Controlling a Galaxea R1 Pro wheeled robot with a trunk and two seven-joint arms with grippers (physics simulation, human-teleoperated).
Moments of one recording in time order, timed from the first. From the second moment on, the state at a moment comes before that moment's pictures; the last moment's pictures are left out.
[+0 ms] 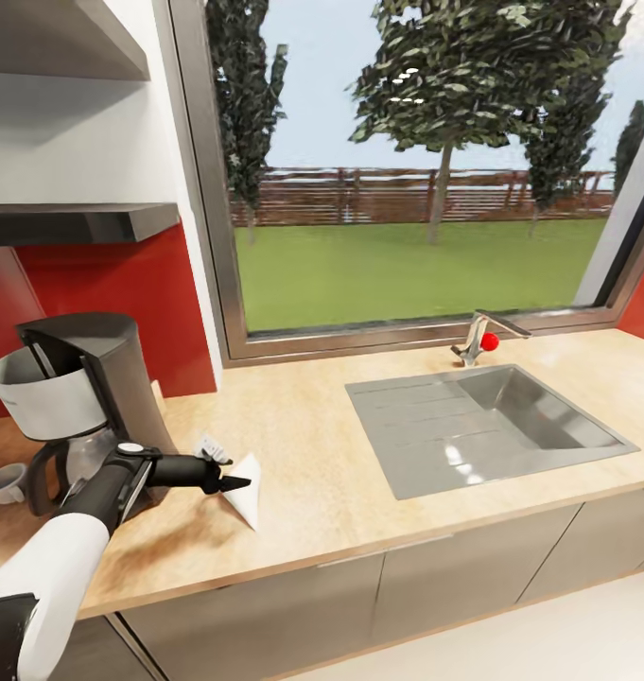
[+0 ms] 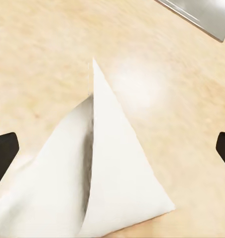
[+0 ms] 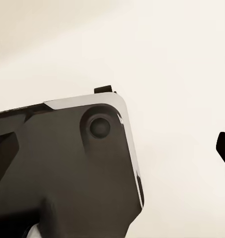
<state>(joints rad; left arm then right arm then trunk) -0.87 0.17 0.12 -0.57 -0.38 0.28 -1.17 -0.01 -0.05 -0.04 -0.29 -0.18 -0.06 0.00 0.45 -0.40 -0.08</state>
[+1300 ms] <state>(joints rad) -0.83 0.13 0.12 -0.57 -0.38 0.28 -1.17 -0.01 -0.05 -0.04 -0.29 -0.18 -0.06 0.00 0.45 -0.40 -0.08</state>
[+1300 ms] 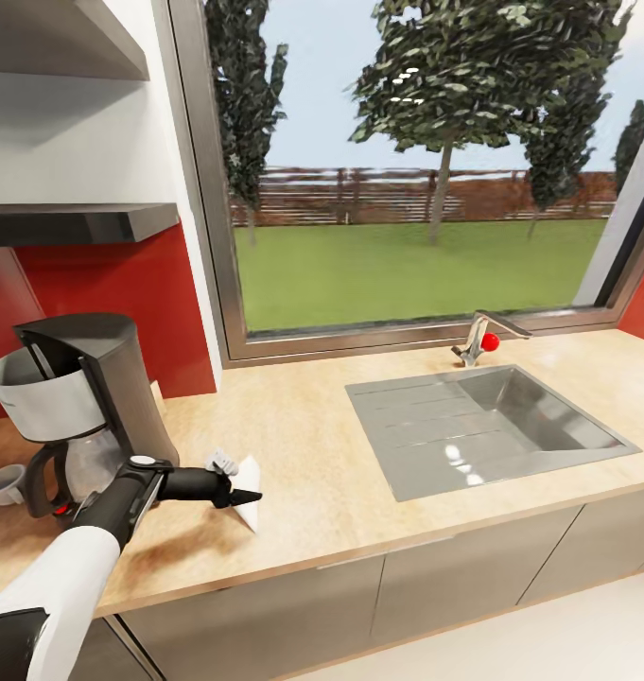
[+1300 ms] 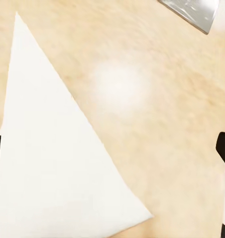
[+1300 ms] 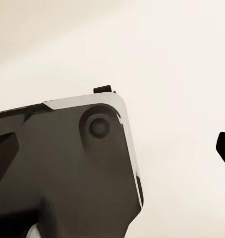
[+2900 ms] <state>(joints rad) -0.92 0.11 0.12 -0.90 -0.37 0.59 -1.28 -0.01 -0.05 -0.04 -0.29 -0.18 -0.06 0.00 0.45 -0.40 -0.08</state>
